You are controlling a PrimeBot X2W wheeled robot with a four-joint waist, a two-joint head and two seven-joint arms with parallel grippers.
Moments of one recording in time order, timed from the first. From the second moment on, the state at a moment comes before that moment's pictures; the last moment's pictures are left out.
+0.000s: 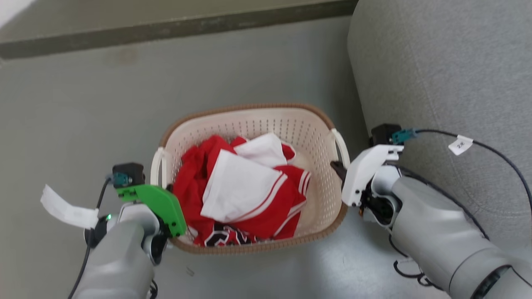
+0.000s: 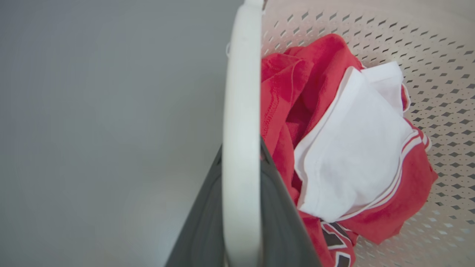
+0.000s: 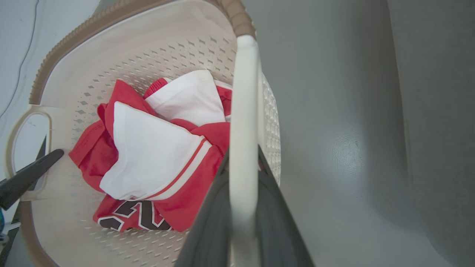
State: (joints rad) left arm -0.62 0.02 -0.53 1.11 -0.73 -0.06 -0.04; right arm -0.73 -0.06 0.96 1.08 1.13 0.09 0.06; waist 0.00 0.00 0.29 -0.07
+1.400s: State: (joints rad) left arm -0.98 0.05 -0.51 1.06 -0.68 -0.03 -0.19; right arm -1.09 -0.07 0.93 1.09 1.08 0.08 -0.11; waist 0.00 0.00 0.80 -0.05
